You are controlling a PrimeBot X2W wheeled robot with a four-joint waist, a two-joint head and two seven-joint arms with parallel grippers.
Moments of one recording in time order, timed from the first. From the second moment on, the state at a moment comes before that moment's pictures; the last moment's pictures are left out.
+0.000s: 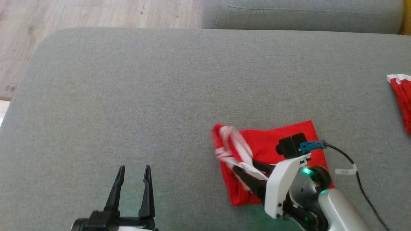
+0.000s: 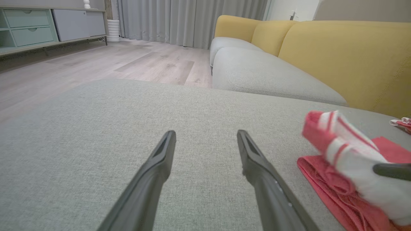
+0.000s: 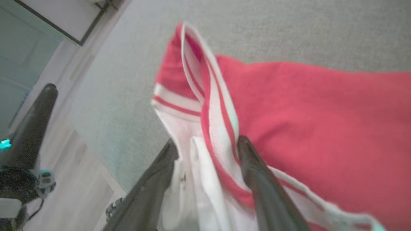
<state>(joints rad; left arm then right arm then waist) 0.13 0.06 -0.26 0.11 -0.23 0.06 -0.25 -0.10 -0.11 0.39 0.05 0.51 0.13 0.70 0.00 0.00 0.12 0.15</state>
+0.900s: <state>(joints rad) 0.13 0.06 -0.20 0.12 -0.13 0.02 -0.25 0.09 -0.17 -0.02 0.13 0.11 0.13 -0.05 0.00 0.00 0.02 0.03</state>
